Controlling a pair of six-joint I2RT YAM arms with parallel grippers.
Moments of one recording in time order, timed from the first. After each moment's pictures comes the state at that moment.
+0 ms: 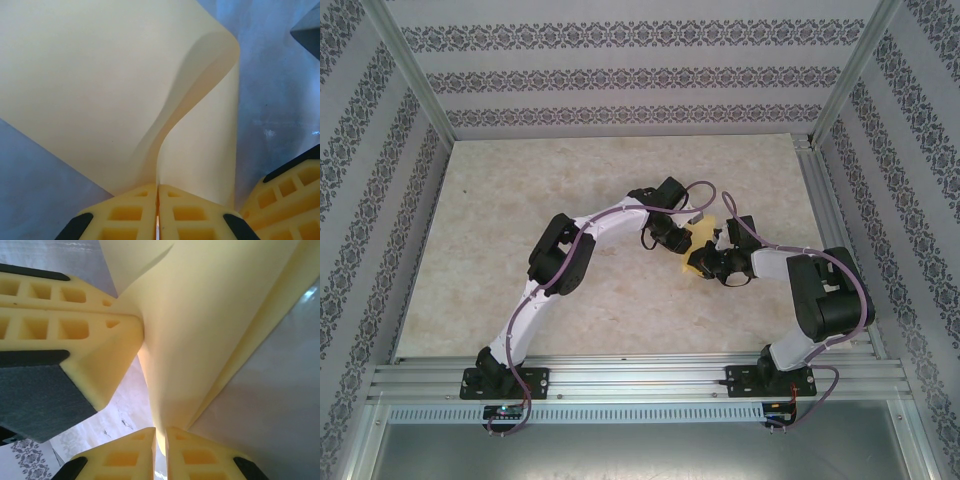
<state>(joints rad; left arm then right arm) -0.73 2.43 1.98 -0.71 0.47 -0.06 0.20 1.61 0.62 -0.05 -0.64 0.76</state>
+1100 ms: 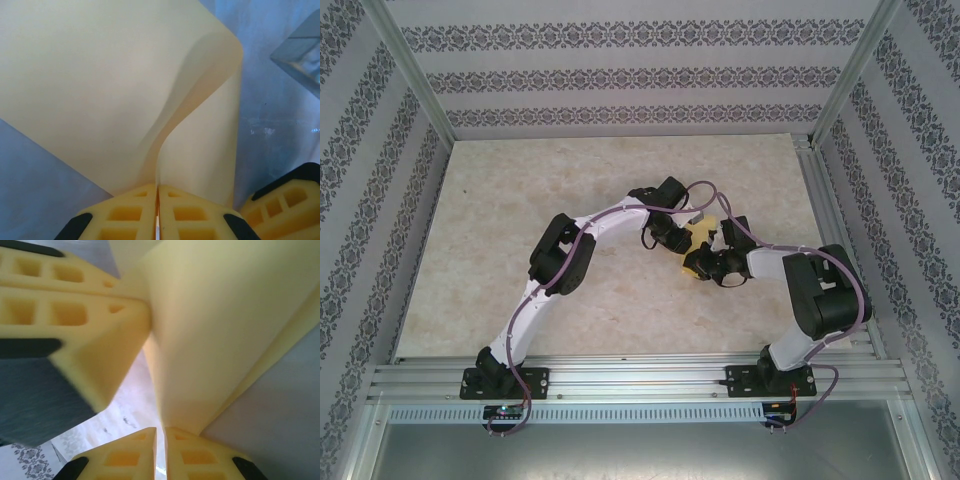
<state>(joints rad) -0.73 2.44 2.00 -0.73 0.48 -0.06 0.24 1.64 0.63 -0.03 -0.64 0.79</state>
